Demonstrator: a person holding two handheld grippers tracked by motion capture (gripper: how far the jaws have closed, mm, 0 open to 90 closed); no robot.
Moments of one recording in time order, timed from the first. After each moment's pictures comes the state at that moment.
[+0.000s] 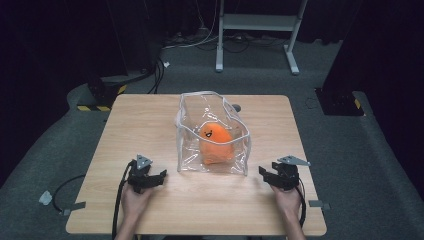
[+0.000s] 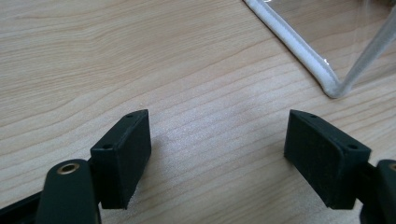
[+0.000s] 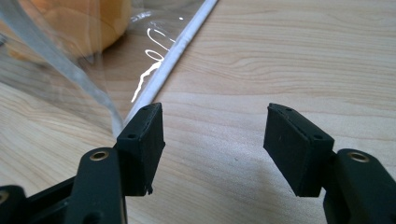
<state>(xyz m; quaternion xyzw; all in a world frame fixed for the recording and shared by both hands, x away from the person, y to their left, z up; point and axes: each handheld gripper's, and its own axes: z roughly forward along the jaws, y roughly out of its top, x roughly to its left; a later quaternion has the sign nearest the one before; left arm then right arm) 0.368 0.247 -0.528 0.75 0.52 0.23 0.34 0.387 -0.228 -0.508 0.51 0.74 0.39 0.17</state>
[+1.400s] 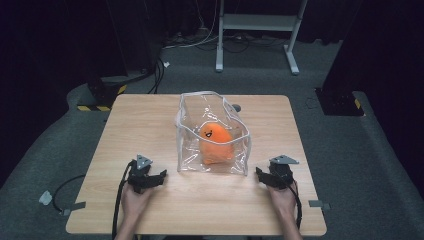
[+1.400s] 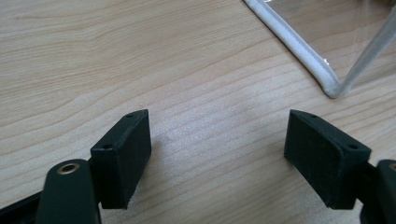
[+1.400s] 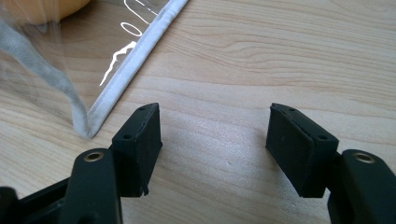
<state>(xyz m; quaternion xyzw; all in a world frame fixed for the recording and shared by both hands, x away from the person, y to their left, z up) 0.367 0.247 -0.528 0.75 0.52 0.23 0.34 0.397 -0.213 -0.522 0.51 0.77 0.34 0.21</state>
